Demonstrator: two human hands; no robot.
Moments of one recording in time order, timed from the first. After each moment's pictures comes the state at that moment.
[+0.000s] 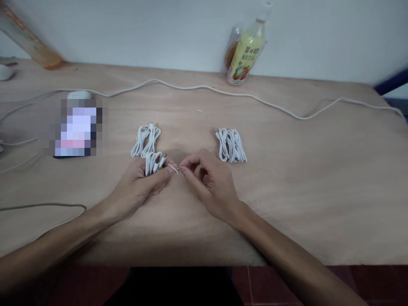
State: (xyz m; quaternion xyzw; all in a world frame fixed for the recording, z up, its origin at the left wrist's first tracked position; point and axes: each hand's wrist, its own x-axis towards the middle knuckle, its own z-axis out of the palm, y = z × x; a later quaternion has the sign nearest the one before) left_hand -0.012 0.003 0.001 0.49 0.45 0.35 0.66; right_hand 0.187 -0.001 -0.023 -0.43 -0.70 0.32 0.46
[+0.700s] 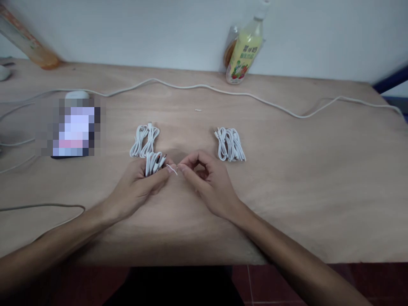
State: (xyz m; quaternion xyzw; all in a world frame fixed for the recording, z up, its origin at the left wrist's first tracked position) left_hand -0.013 0.004 0.002 0.53 0.47 0.35 0.61; right_hand 0.183 0.002 -0.022 -0.45 -0.59 0.49 0.45
